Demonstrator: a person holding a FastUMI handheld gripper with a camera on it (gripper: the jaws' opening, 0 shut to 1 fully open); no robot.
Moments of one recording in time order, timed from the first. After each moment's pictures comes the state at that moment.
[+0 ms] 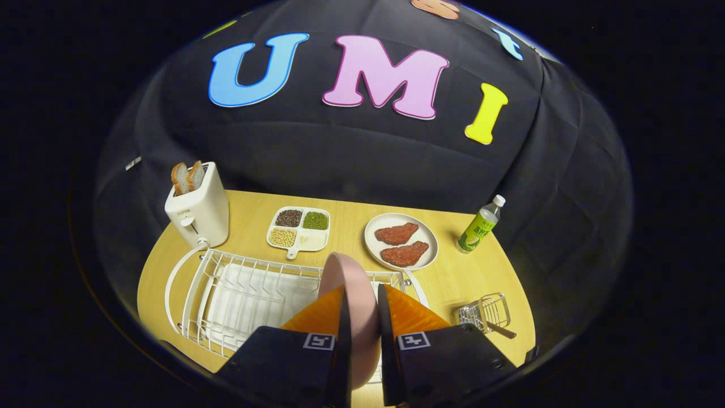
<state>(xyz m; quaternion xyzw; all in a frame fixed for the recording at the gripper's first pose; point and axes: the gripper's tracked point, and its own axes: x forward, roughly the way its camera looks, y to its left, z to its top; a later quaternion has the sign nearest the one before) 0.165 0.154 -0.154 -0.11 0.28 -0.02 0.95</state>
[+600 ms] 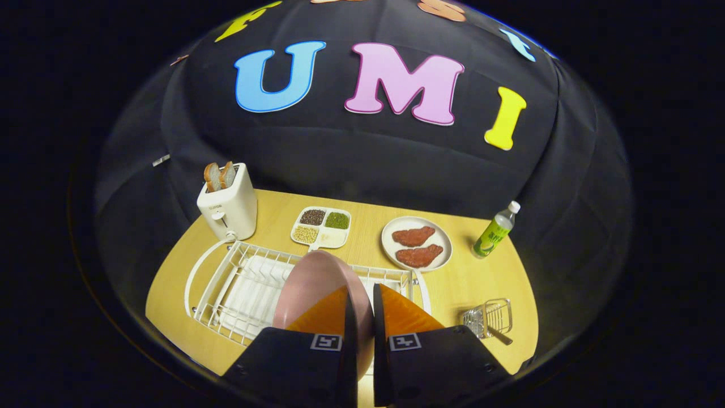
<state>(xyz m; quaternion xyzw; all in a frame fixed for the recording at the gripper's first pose) 0.129 0.139 -0.147 -0.05 0.31 0.06 0.95</state>
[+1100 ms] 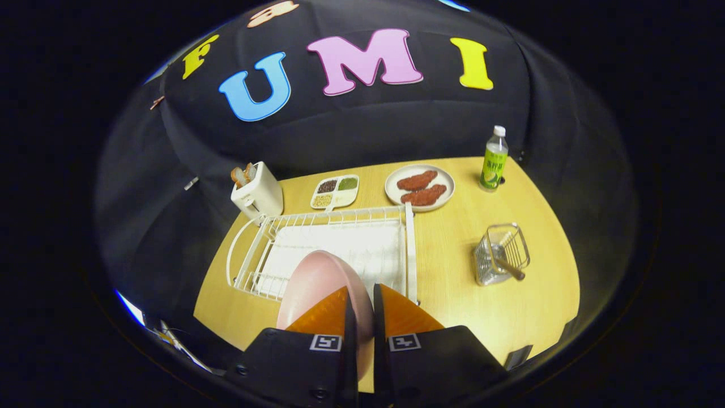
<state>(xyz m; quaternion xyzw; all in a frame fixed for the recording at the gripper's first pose) 0.011 0.073 -0.184 0.10 0.38 0.12 0.91</state>
